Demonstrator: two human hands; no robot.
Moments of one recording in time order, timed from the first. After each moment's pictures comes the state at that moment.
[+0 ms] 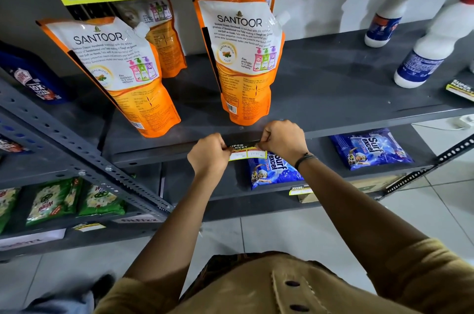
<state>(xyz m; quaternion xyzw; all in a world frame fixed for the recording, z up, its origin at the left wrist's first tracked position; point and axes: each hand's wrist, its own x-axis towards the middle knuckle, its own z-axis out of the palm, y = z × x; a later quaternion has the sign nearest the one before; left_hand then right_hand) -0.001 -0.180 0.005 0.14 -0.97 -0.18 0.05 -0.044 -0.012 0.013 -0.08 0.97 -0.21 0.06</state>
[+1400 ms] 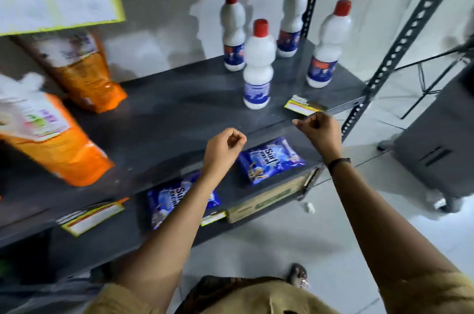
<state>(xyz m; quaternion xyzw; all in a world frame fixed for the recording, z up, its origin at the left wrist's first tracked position) -0.085 0.169 0.009 -0.11 -0.87 -0.48 0.00 -0.063 0.396 0.022 0.22 0.85 -0.45 -0.16</state>
